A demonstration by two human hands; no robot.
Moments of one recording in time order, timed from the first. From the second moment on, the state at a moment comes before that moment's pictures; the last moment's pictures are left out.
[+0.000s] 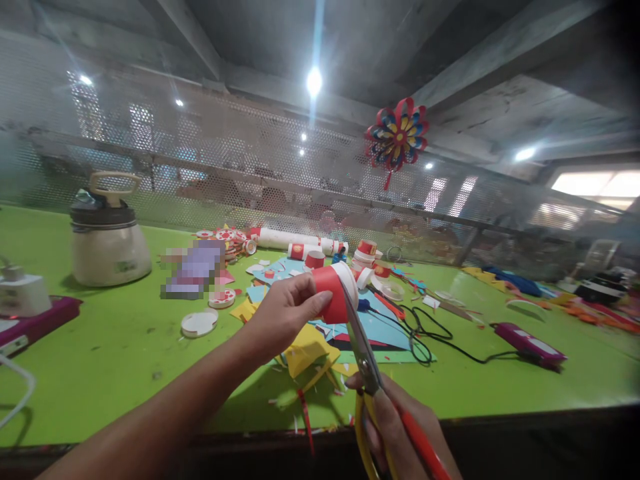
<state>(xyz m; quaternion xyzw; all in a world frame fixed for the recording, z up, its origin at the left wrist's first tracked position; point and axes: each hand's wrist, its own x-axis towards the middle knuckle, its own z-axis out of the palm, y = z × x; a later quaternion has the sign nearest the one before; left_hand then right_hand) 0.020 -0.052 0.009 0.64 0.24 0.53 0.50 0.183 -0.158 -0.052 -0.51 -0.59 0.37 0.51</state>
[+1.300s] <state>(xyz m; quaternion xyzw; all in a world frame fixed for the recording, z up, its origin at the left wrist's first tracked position) 0.019 -0.050 0.012 0.55 0.18 0.55 0.60 0.191 -0.157 -0.048 -0.52 -0.67 0.27 0.46</state>
